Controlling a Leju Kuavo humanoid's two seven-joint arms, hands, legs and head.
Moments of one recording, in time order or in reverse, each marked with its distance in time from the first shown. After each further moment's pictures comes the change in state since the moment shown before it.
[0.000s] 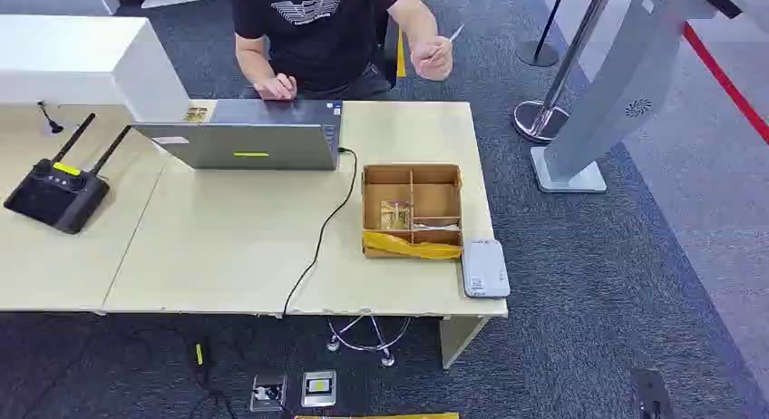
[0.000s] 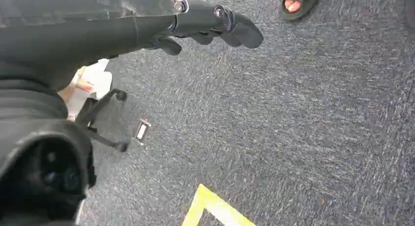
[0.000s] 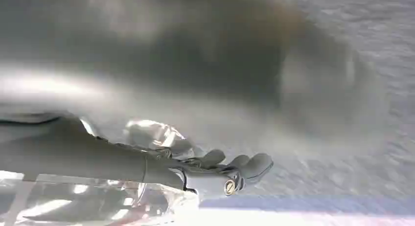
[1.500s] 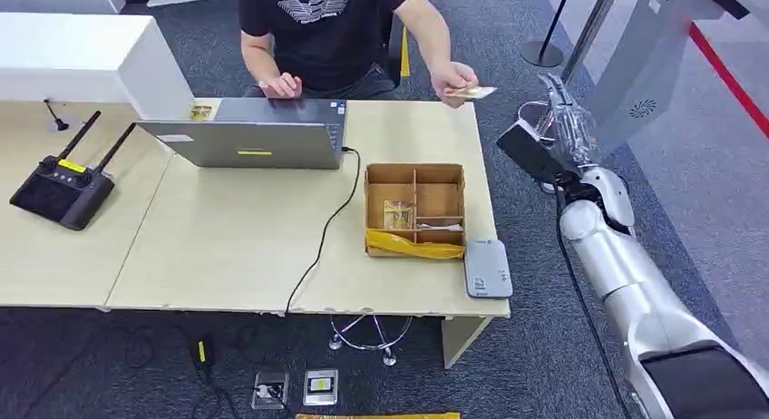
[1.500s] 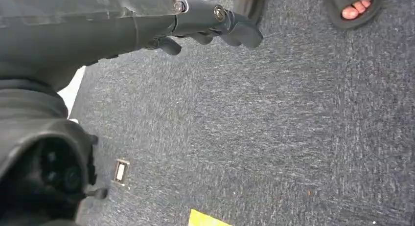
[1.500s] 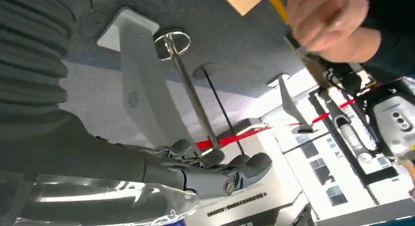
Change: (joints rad) left arm -0.020 0.039 -0.103 0.000 -0.112 -0.106 -0.107; right arm -0.709 0.089 0.596 -0.415 0.424 0.045 -0.185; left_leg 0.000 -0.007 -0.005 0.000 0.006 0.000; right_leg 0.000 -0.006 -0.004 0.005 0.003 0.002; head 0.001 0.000
